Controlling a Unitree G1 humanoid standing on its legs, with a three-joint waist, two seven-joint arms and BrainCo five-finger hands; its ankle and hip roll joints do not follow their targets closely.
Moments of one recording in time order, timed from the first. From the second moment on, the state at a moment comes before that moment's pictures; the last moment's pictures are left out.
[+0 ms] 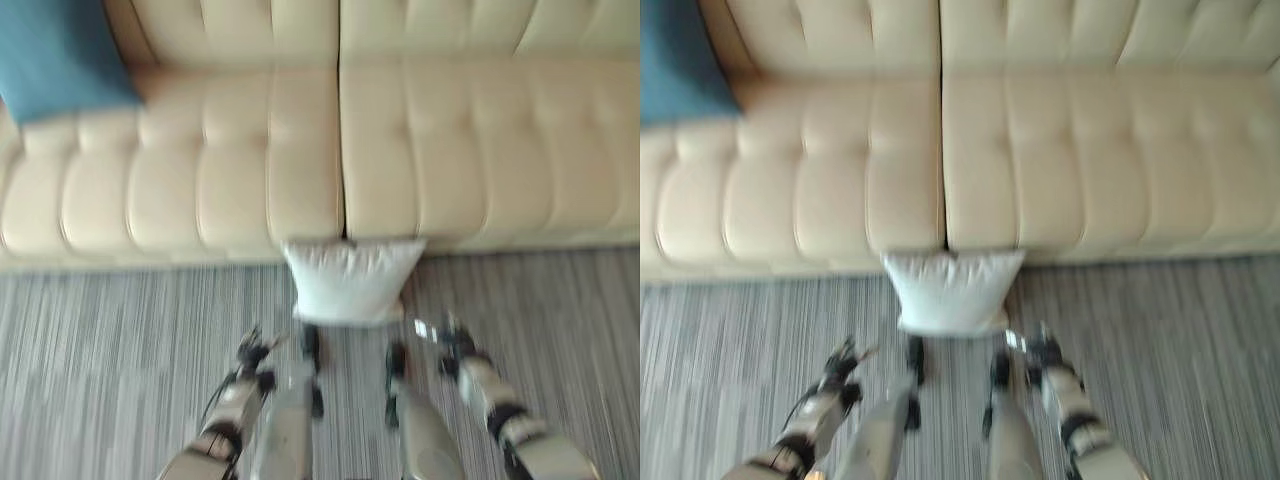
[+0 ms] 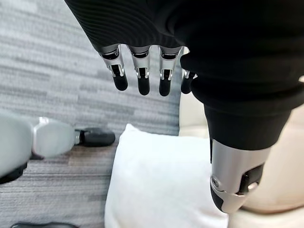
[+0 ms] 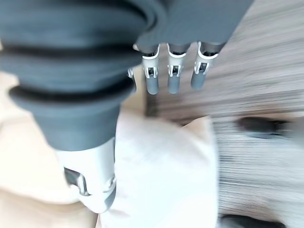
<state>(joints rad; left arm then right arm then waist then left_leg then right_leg) -0.55 0.18 -0.32 1.08 -0.46 -0.24 0.21 -0.78 -0.26 0.34 1.07 0.41 -0.15 -0.23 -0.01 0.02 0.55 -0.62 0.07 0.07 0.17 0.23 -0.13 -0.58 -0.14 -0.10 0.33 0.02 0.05</state>
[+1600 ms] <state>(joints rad) -0.69 0.27 -0.31 0.25 -0.75 -0.36 0.40 -0.71 -0.29 0.23 0.26 0.80 -0.50 -0.39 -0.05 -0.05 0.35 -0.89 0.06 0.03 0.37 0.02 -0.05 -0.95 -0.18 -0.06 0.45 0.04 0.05</state>
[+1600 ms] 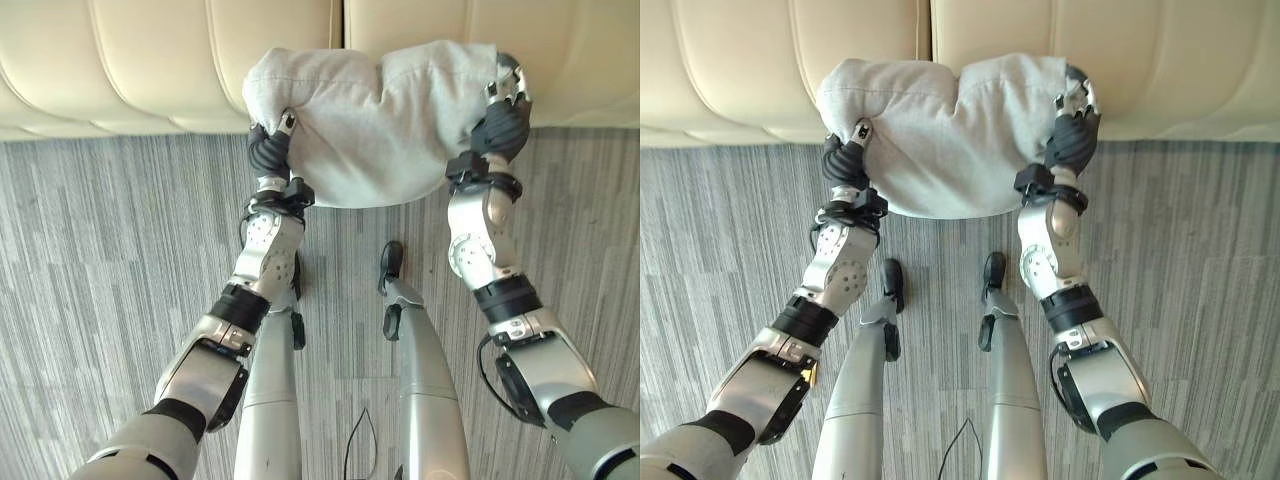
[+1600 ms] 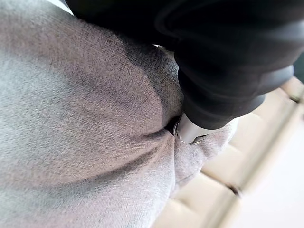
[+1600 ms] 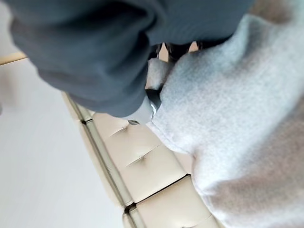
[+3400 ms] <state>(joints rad) 0.11 0.30 -0.19 -0.08 -0.54 -0.25 0.25 0.02 -0.33 0.27 -0.05 0.62 -0.28 -0.14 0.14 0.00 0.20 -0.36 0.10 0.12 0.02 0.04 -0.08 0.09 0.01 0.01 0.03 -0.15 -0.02</state>
